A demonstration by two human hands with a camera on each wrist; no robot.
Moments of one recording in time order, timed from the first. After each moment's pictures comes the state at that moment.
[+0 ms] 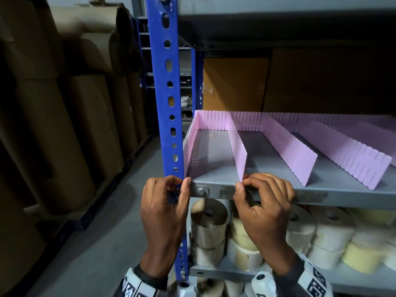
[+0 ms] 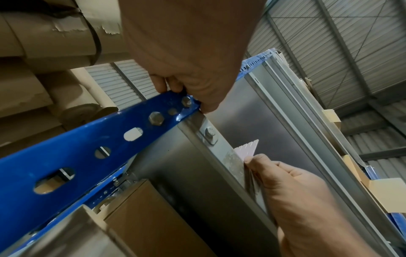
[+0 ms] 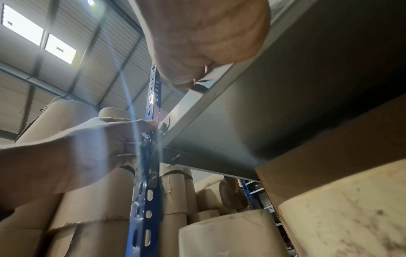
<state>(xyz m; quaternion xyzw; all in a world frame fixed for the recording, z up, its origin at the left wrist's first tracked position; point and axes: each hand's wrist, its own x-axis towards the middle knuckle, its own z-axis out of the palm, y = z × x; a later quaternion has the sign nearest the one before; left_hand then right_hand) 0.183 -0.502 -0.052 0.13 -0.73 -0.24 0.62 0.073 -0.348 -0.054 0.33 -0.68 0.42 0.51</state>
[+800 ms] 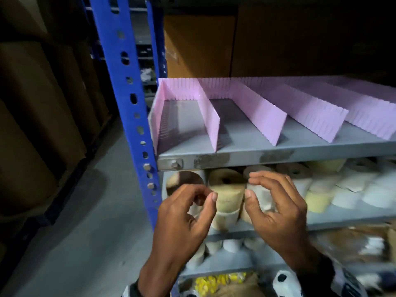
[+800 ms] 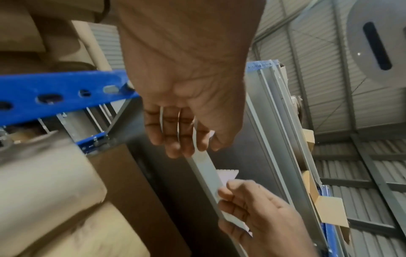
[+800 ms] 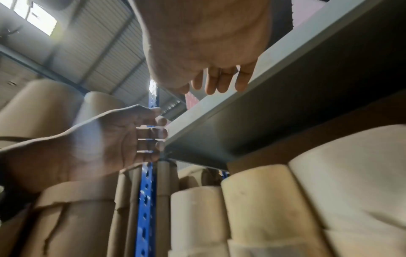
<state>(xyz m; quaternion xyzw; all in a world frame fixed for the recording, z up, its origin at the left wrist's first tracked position) 0.201 -0.446 -0.079 -0.03 -0.82 -0.41 0.39 0.108 -0.266 -0.083 0.36 -0.72 0.43 0.41</state>
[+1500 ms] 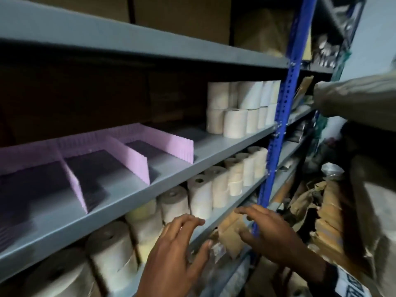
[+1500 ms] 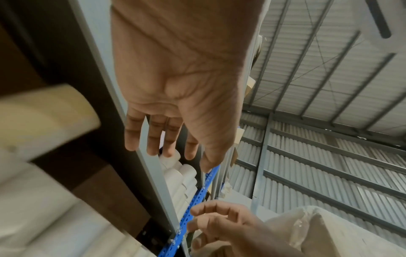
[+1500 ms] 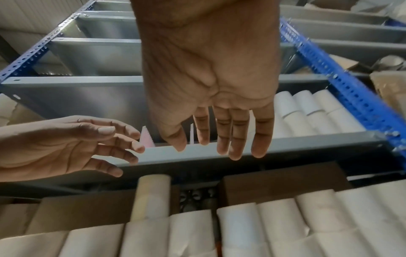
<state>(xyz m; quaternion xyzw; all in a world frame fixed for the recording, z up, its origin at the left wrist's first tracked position) 0.066 -0.125 -0.063 -0.31 -0.86 -0.37 0.19 0.081 0.139 -0.057 0.05 -0.97 0.19 0.14</state>
